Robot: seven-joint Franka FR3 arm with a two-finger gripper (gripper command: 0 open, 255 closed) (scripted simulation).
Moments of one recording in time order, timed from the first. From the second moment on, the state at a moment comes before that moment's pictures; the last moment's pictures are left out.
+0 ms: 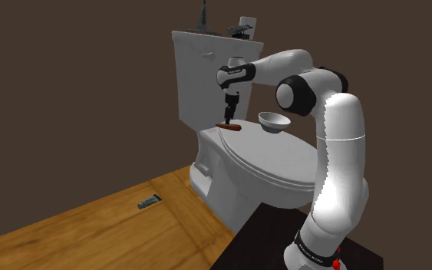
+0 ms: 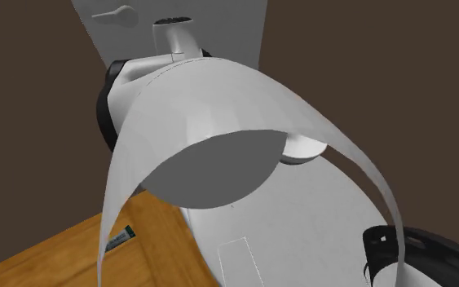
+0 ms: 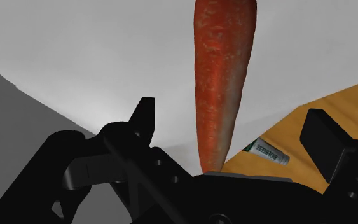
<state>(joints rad) -0.13 0.40 -0.39 -1.53 0.11 1.88 -0.87</state>
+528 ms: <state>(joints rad) -0.13 0.42 -0.39 -1.58 0.12 1.96 -0.88</state>
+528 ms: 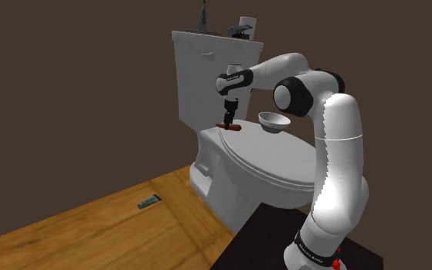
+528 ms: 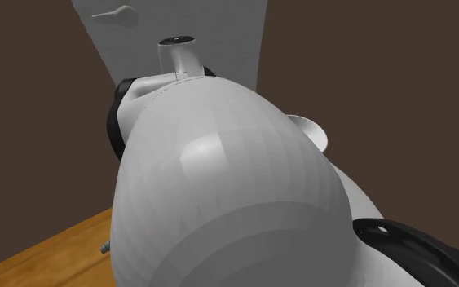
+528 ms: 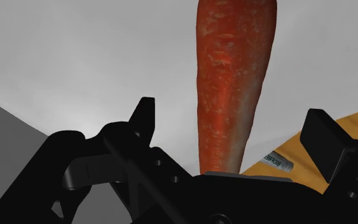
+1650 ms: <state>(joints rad) -0.13 0.42 -0.39 -1.57 0.12 1.94 -0.88</state>
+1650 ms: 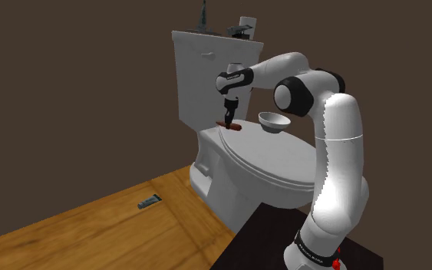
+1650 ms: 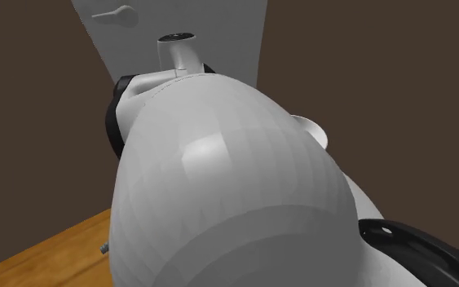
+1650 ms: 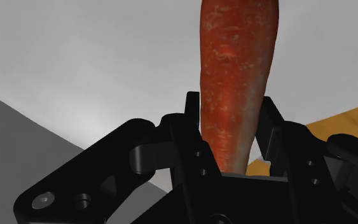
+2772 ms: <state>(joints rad) -0.14 0.40 -0.39 -1.37 0.11 1.73 -0.87</state>
